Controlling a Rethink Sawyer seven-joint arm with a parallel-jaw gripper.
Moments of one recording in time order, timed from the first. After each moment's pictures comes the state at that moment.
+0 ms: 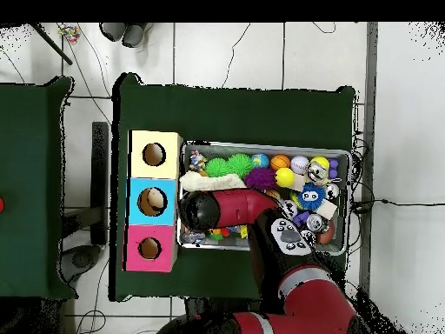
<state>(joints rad) -0.33 -0.48 0.25 1.71 -0.30 0.43 1.62</state>
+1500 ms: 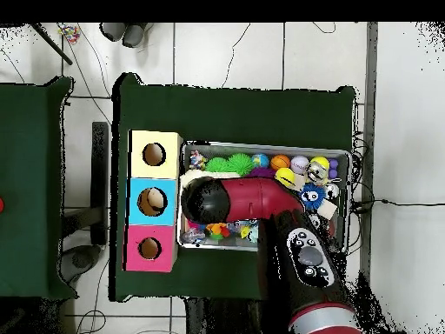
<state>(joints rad) -0.33 -0.68 0.23 1.71 -0.28 0.53 1.62</state>
